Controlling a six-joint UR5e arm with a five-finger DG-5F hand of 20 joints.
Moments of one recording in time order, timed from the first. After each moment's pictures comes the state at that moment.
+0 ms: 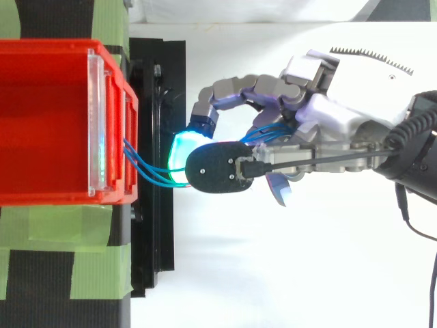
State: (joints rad) arm 0.29 -2.00 -1.66 -2.63 -0.89 0.08
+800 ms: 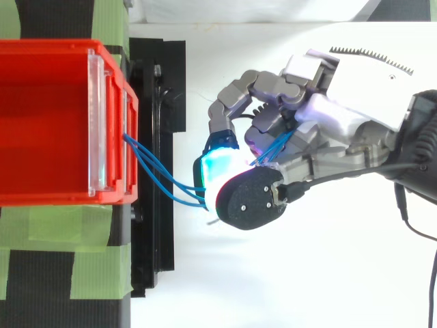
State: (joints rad) arm 0.29 -2.00 -1.66 -2.62 -0.89 0.08
